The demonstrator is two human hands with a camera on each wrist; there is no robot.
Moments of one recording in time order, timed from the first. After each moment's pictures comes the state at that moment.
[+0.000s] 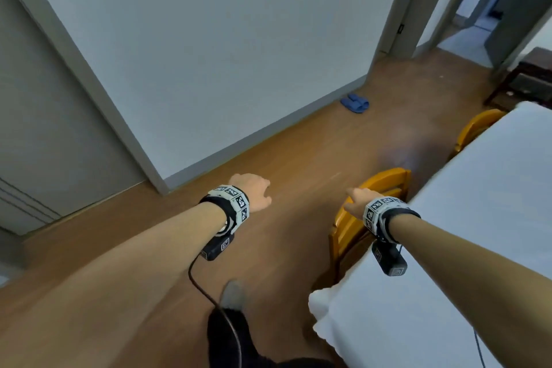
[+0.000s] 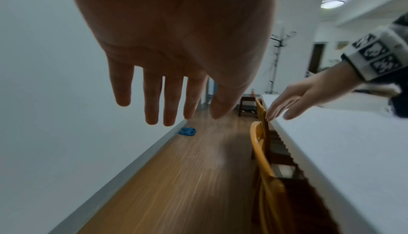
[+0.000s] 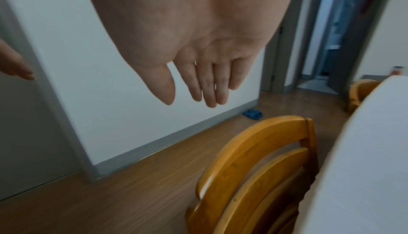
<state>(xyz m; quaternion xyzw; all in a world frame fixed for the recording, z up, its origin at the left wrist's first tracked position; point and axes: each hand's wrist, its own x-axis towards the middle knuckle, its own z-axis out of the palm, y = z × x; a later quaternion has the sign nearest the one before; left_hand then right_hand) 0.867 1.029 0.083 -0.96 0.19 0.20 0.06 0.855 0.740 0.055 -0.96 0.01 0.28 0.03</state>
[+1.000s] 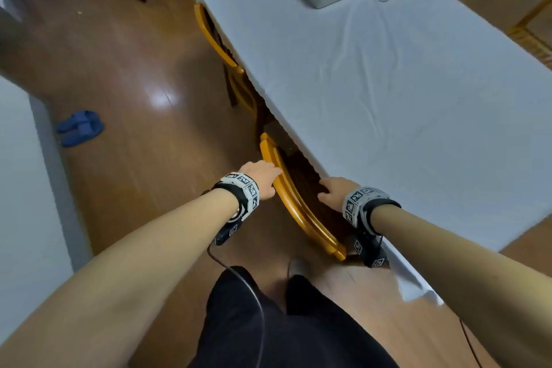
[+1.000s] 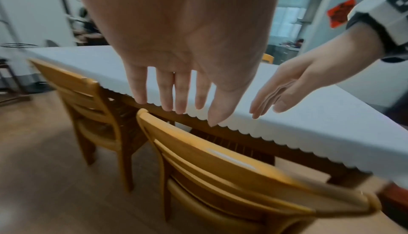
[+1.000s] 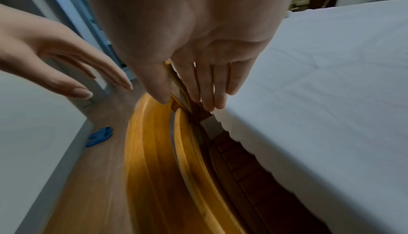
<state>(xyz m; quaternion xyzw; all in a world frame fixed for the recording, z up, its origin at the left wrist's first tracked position) 1.154 0.652 -0.027 -0.53 0.80 0.19 0.22 0.930 0.659 -0.040 -0.71 0.59 0.20 0.34</state>
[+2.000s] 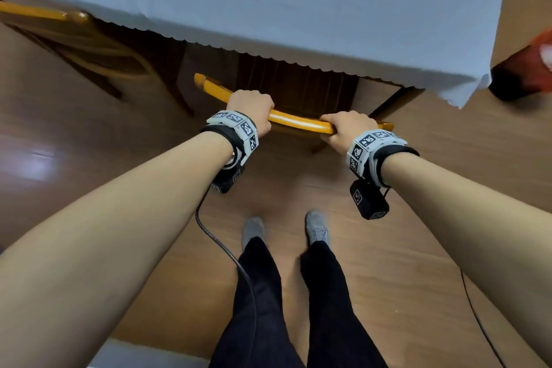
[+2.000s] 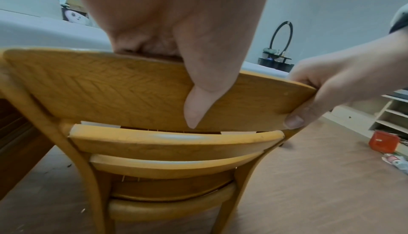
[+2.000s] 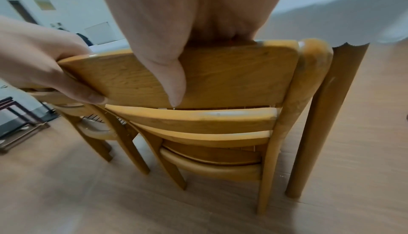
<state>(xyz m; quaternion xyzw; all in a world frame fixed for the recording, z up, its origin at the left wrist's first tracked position) 1.170 0.592 -0.156 -0.25 0.94 0.04 0.23 1.029 0.759 -0.157 -0.46 0.84 0.07 0.27</state>
